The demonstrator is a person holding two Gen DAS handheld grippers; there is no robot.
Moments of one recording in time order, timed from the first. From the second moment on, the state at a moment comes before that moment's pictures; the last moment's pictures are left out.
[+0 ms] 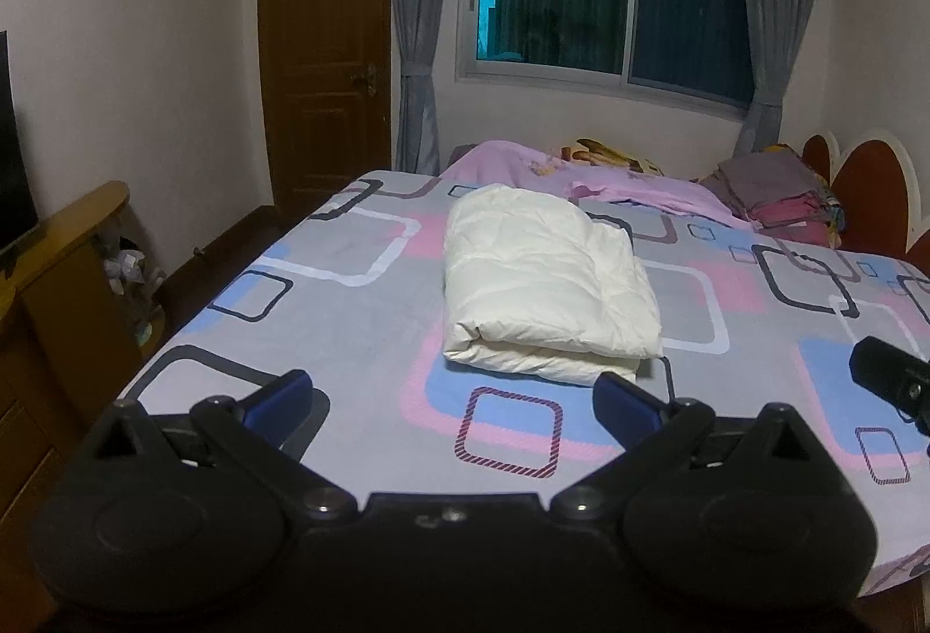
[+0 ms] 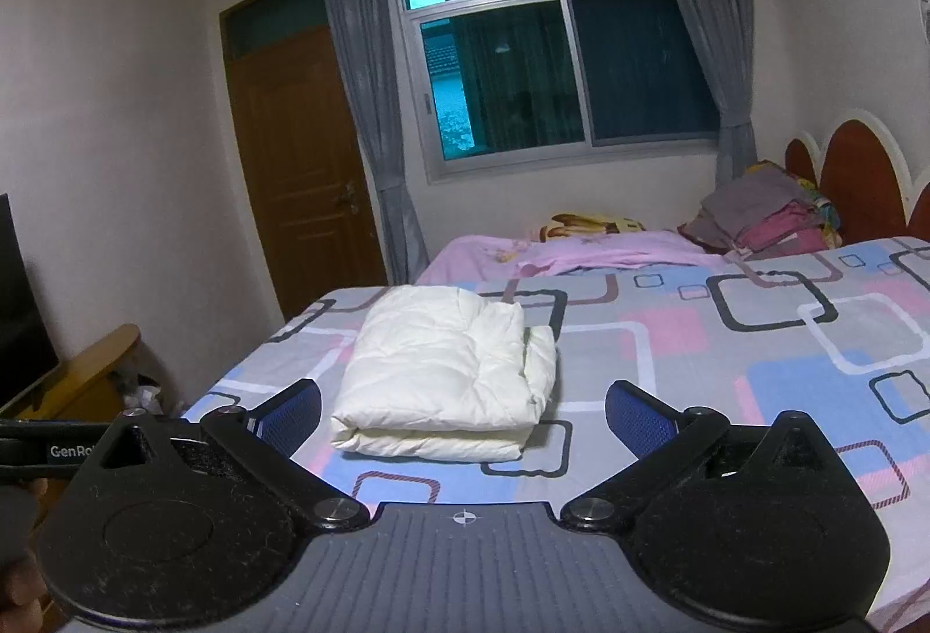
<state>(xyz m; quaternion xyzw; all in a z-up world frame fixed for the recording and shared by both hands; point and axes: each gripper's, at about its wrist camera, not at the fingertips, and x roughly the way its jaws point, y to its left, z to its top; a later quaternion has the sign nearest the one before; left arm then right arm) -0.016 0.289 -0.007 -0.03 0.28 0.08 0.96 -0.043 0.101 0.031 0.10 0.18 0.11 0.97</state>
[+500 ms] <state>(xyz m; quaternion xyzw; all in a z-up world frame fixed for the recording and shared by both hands) -0.017 0.287 -0.007 -0.02 0.28 0.09 0.96 -0.040 0.096 0.033 0.11 0.18 0.12 0.97</state>
